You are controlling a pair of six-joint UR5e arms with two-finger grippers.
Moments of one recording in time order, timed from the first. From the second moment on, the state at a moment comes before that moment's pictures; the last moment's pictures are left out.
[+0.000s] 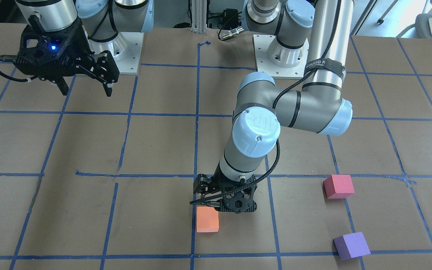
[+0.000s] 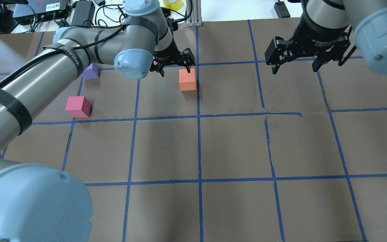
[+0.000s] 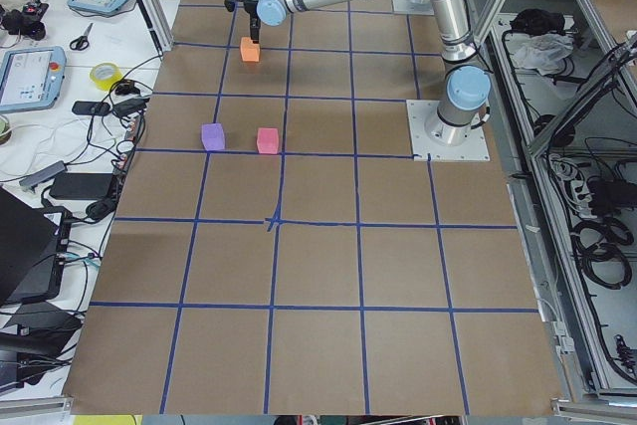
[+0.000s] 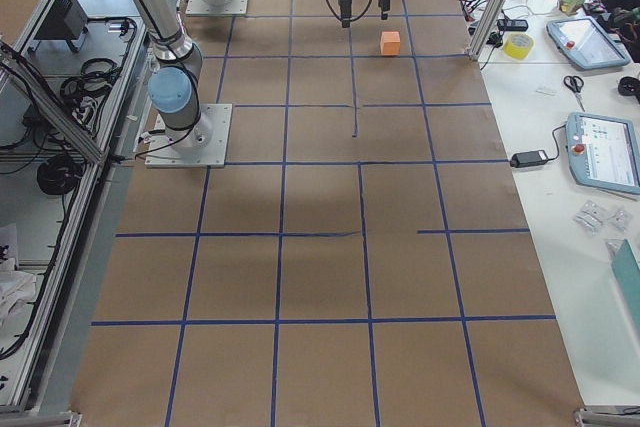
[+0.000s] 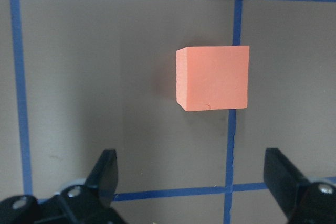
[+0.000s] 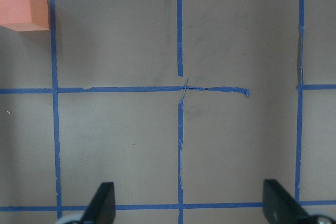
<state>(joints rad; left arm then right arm) -1.79 -2.13 -1.42 -1.04 1.44 -0.26 1.60 -1.61 1.59 -1.65 -1.59 0.03</state>
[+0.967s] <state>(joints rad) -1.80 -2.31 -1.34 -0.96 1.45 -0.30 1.60 -1.61 1.59 -1.65 -1.59 0.03</state>
